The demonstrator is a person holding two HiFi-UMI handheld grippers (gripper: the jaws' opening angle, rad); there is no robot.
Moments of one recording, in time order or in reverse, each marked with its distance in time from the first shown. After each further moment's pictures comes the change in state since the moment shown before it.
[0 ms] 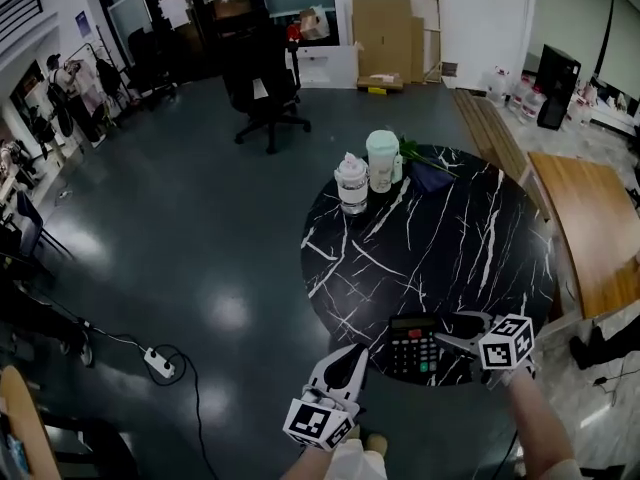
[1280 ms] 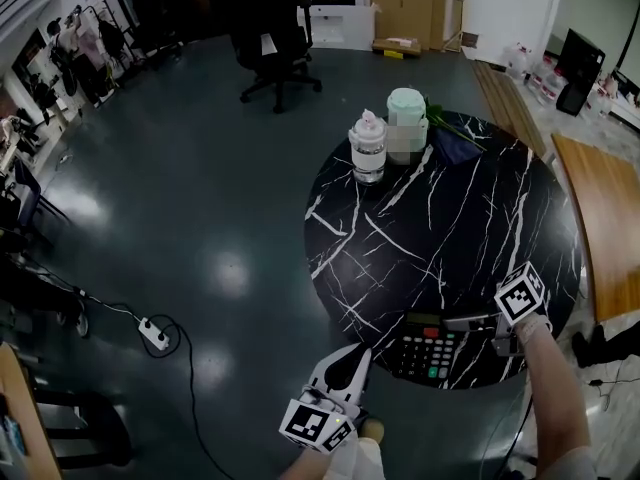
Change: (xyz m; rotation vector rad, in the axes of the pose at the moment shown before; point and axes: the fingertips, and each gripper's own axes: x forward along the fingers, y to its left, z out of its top) left arm 0.001 0.031 -0.059 -0.112 0.039 0.055; right arm 0.055 -0.020 -0.030 0.265 0.402 0.428
